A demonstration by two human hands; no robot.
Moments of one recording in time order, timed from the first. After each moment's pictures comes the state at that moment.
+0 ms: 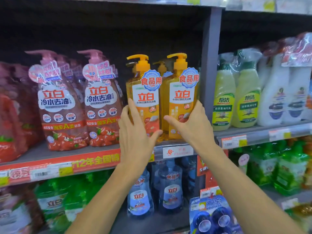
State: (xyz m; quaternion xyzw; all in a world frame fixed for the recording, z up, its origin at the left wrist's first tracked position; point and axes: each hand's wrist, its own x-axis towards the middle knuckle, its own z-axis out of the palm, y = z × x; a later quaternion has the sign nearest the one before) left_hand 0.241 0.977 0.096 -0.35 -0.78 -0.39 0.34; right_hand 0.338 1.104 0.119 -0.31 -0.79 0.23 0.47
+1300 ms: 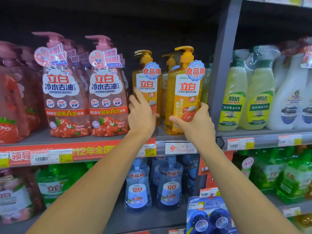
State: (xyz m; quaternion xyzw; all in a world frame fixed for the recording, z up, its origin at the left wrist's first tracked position) left_hand 0.192 1.035 0.119 -0.26 -0.85 -0.35 0.30; right_hand 0.328 1.110 0.114 -0.34 -0.79 0.27 0.43
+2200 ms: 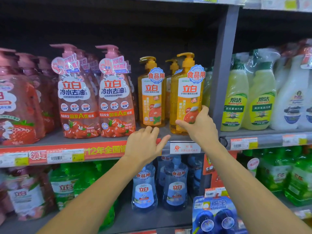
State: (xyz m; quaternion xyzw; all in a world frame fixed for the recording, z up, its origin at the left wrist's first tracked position) left_hand 0.205 0.977 0.061 -0.44 -0.78 -0.11 0.44; right_hand 0.329 1.116 0.114 -0.34 -0.82 0.26 0.39
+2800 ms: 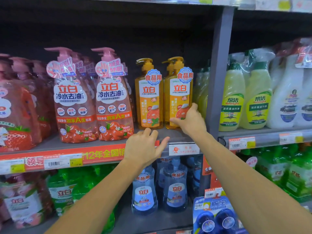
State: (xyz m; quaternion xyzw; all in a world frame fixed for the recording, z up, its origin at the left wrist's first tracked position) left_hand 0.202 0.982 0.055 -0.44 -0.75 -0.15 0.47; right_hand 0.288 1.139 0.118 -0.34 -0.83 0.25 0.36
